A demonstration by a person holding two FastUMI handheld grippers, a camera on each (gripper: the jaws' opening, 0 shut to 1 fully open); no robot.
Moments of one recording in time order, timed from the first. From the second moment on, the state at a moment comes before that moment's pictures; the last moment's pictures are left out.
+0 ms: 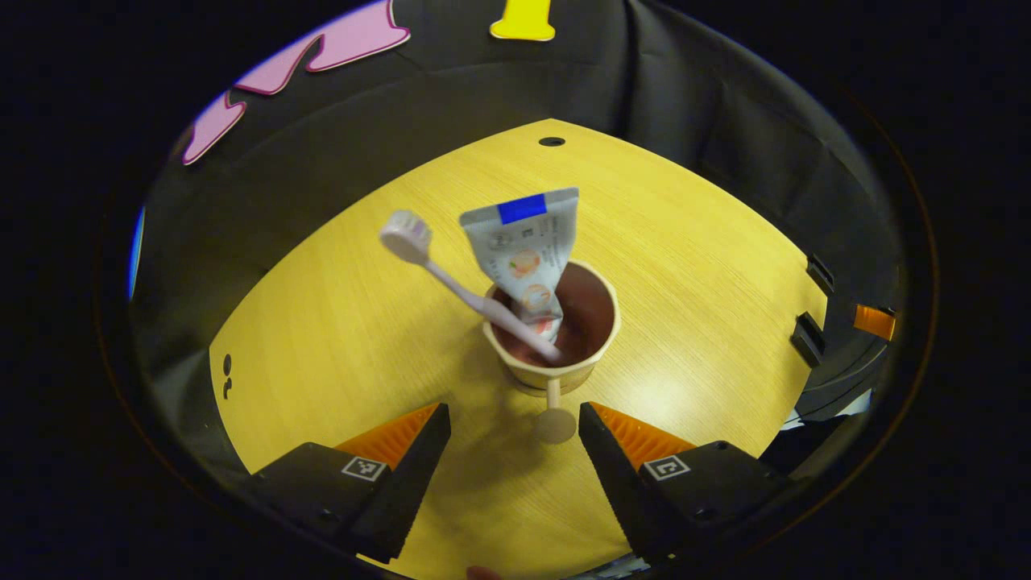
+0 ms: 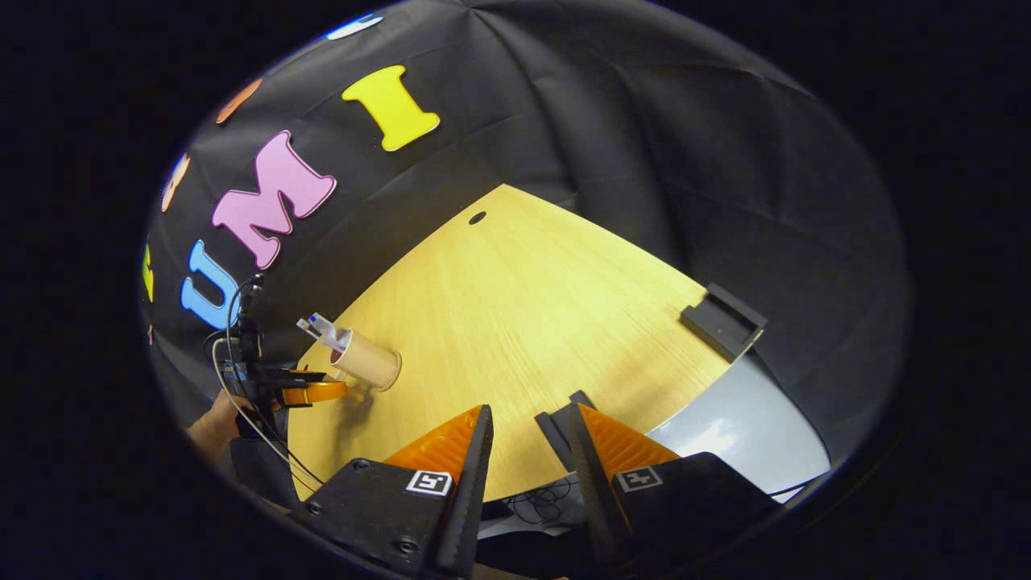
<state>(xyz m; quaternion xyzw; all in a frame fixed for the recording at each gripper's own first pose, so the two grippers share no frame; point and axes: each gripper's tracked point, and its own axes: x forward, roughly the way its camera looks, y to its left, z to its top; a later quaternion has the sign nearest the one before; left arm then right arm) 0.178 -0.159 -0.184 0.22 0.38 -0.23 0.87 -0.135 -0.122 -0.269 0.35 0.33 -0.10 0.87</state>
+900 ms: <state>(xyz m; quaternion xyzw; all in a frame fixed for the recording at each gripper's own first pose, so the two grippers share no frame) 0.066 -0.031 -0.134 0.01 0.30 -0.12 0.95 -0.065 -0.020 -0.241 0.28 0.36 0.06 0.89</state>
